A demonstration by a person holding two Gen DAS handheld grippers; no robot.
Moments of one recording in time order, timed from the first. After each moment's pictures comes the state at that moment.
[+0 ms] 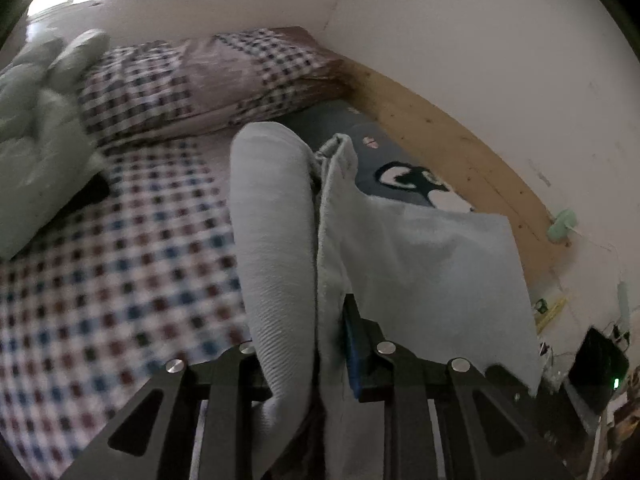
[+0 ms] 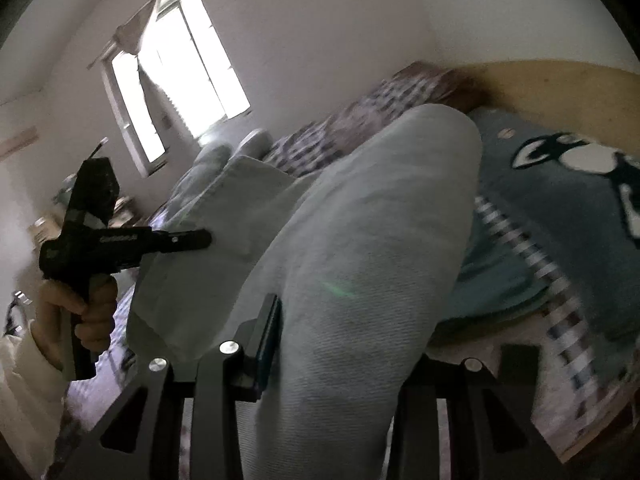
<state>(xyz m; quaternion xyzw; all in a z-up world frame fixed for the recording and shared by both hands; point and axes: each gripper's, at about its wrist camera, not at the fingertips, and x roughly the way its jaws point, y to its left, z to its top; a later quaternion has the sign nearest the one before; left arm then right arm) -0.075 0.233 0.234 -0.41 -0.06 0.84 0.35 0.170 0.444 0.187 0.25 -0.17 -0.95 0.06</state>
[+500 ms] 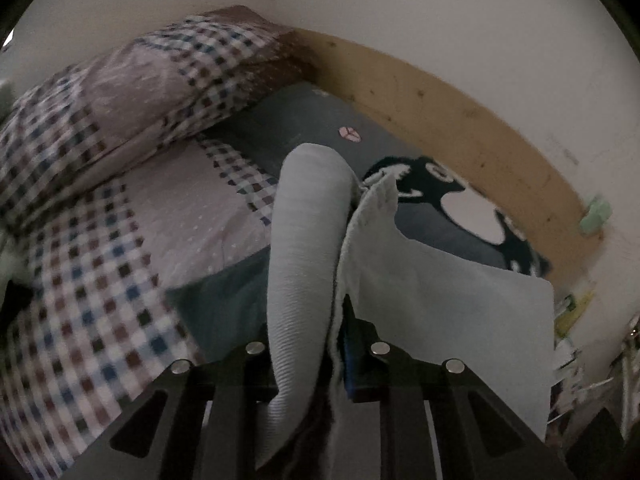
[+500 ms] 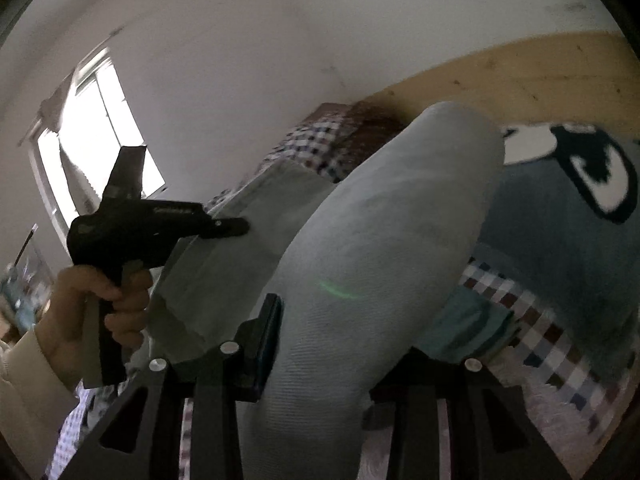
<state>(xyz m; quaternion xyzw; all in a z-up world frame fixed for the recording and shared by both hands) -0.227 0.414 0.197 -0.42 0.04 0.82 0.39 0.090 0.500 0.140 0.17 -0.25 -0.95 -0.09</state>
